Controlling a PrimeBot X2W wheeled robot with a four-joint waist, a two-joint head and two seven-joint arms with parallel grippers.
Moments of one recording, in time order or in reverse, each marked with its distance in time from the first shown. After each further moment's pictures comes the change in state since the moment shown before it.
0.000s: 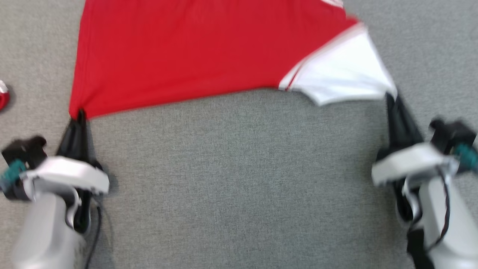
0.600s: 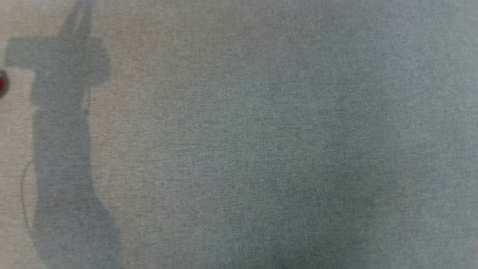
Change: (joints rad) left arm -0.808 0.230 -0.146 -0.006 0.044 0.000 0.029; right arm -0.958 -0.118 -0.074 0.077 -0.188 0.002 0.067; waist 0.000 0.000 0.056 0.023
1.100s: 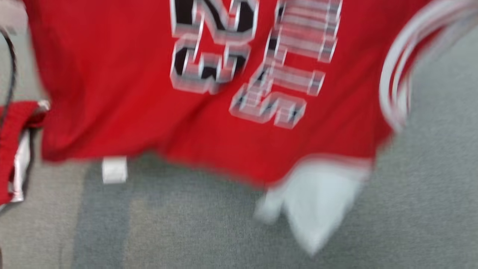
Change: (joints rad) left arm 0.341 -0.017 0.030 -0.432 -0.042 0.002 0.145; right arm 0.345 -0.037 0.099 -0.372 0.167 -0.005 0.159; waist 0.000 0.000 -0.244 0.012
